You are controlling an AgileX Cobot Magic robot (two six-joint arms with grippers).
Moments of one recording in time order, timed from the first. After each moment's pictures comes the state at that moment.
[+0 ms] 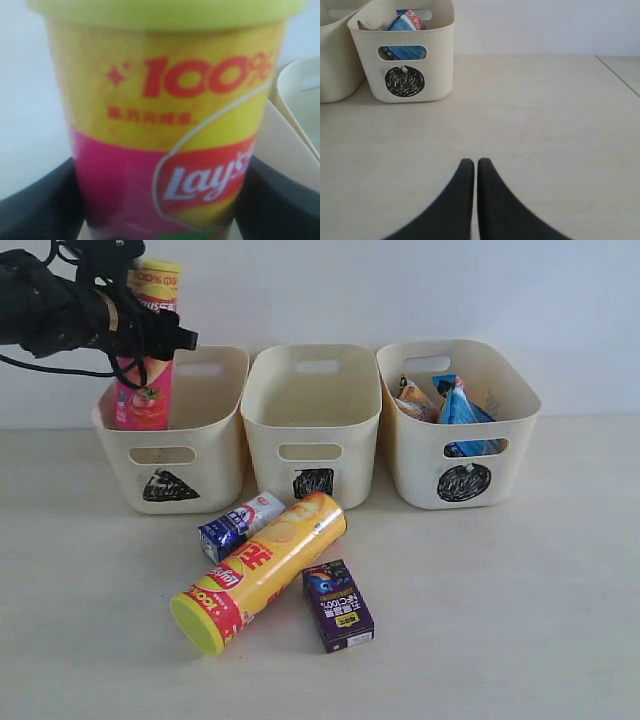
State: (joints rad) left arm -0.22 2.06 -1.65 0.77 0.18 -0.63; right arm 0.00 0.01 -0.01 -0.01 0.33 0.00
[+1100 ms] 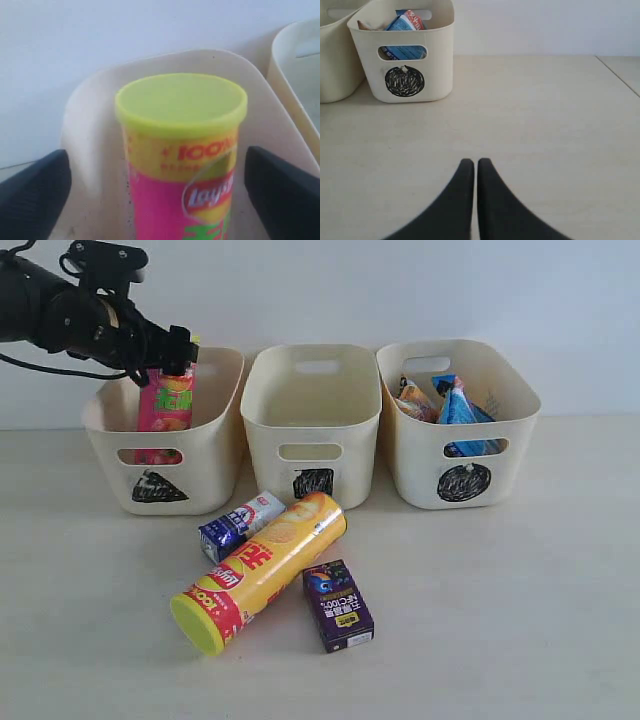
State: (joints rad) left arm -0.22 2.06 -1.65 0.41 0.28 -0.31; right arm 0.00 0.01 -0.01 -0.01 0.33 0.00
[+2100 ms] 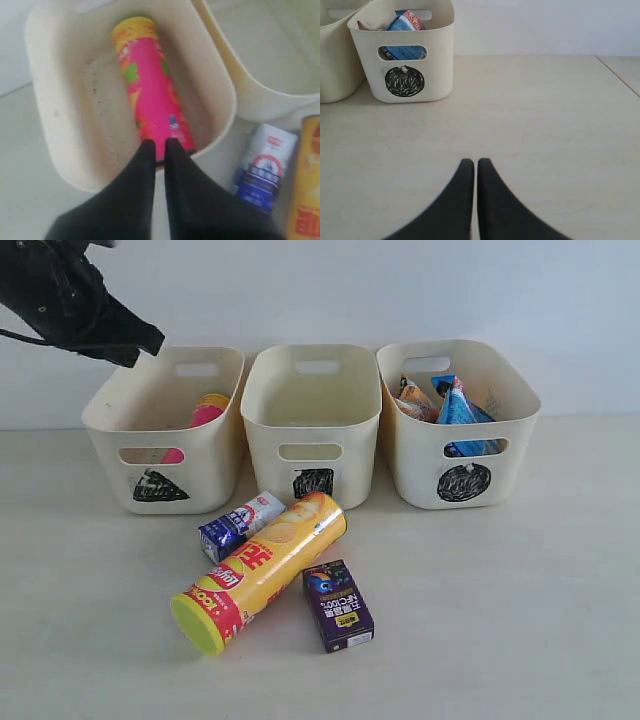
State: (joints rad) left arm -0.22 1.79 -1.60 -0.06 0.75 0.29; right arm 0.00 0.01 -0.01 -0.01 0.33 0.00
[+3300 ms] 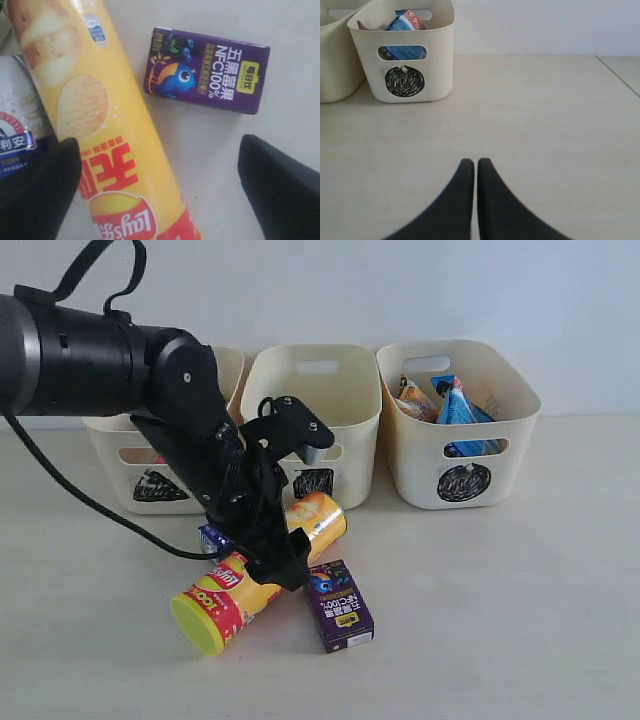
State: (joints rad) left arm -0.62 1.89 -1.34 -0.14 0.76 0.55; right arm 0.00 0.01 -0.01 -0.01 0.33 0.00
